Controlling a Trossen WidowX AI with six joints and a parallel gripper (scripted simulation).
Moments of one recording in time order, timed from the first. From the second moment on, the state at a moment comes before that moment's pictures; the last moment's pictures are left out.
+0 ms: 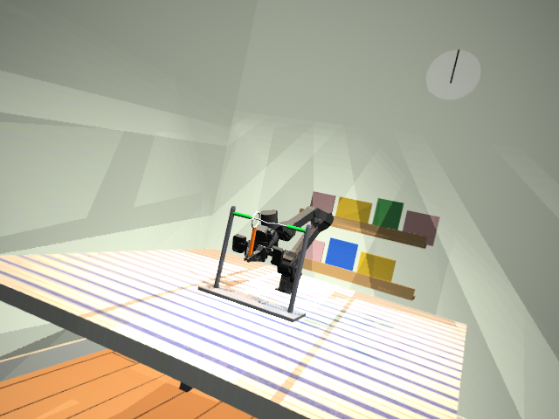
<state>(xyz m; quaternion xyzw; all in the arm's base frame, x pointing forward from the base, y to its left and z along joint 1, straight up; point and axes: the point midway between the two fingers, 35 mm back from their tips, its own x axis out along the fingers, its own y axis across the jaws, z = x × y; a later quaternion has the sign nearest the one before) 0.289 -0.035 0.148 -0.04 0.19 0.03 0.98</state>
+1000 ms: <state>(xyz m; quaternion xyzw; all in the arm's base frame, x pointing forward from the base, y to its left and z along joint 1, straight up) 0.267 -0.011 0.153 -0.06 0.25 0.06 0.96</state>
